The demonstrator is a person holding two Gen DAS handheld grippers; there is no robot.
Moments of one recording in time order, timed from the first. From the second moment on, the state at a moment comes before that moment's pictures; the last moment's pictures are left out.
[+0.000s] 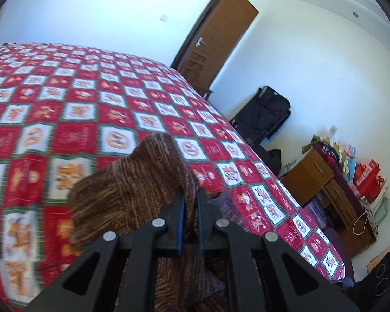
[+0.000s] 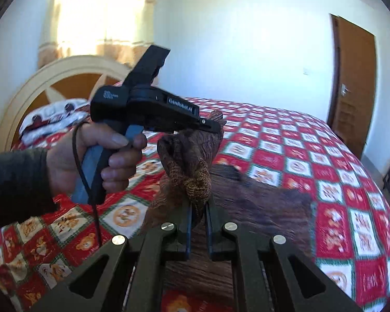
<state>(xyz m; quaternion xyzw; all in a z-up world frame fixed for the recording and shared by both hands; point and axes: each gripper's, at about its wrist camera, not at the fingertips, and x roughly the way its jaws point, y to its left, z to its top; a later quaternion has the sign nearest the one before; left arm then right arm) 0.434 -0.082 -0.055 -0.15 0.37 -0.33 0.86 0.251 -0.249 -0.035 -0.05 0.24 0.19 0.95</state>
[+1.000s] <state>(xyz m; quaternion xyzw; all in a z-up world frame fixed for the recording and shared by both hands) 0.419 -0.256 -0.102 0.05 0.40 -0.35 0.85 0.239 -0.389 -0.113 0.15 0.38 0.10 0.91</state>
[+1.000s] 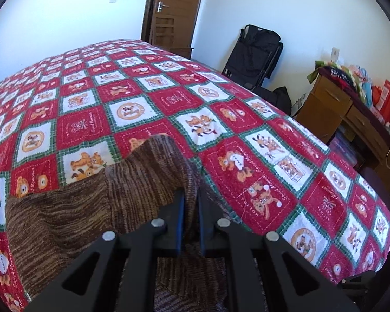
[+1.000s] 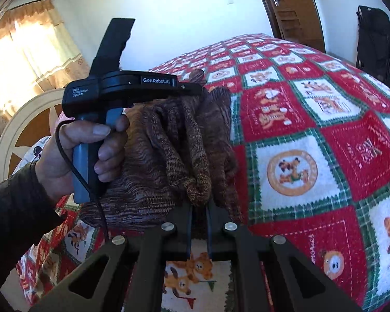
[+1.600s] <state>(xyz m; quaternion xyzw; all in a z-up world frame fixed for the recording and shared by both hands) 0.383 -0.246 -0.076 0.08 0.34 -0.32 0.88 0.234 -0.401 -0.120 0.17 0.38 0.08 0.91</state>
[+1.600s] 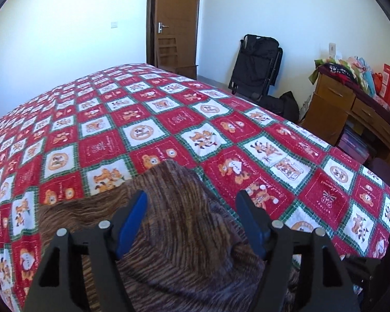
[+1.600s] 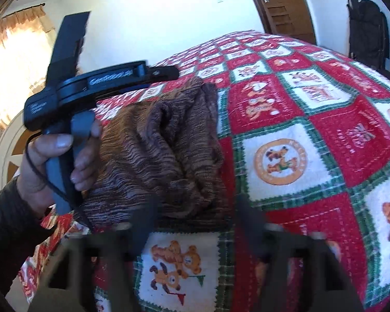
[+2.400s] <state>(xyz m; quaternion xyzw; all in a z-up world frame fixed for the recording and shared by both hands) 0.342 -0.132 -0.115 0.07 0.37 -0.22 0.90 0.340 -0.368 -0.089 0.07 0.40 0.10 0.91</state>
